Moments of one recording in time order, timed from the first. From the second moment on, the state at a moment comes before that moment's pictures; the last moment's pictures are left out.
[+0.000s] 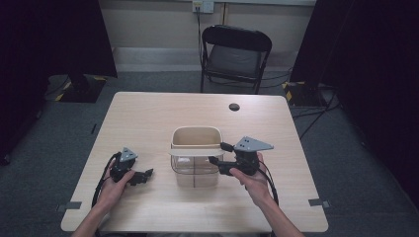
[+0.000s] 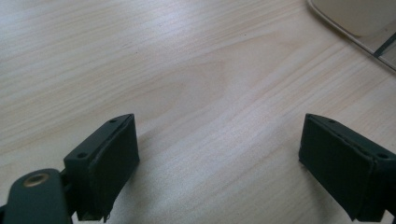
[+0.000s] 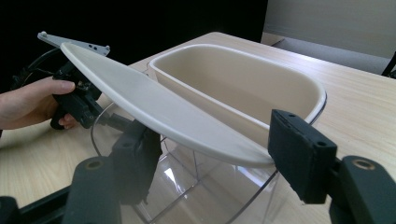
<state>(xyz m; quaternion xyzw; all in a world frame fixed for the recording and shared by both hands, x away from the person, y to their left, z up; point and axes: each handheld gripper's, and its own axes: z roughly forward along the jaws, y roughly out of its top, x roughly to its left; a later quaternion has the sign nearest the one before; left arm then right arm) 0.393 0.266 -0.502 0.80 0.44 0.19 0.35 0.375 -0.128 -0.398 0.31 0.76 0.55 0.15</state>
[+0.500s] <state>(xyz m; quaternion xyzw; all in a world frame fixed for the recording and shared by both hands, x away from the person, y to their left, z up) 0.393 0.265 -0.502 0.80 0.44 0.20 0.35 0.377 -0.129 -0.395 0.31 0.76 0.55 0.14</state>
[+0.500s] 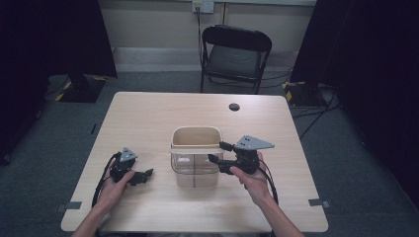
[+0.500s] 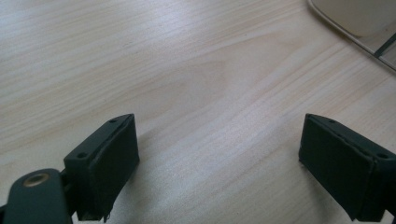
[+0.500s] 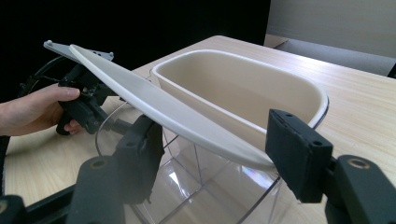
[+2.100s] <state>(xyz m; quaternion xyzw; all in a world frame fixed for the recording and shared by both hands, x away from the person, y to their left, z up) 0.393 0.265 -0.502 0.80 0.44 0.19 0.35 0.387 -0.128 -0.385 0.31 0.75 0.57 0.13</state>
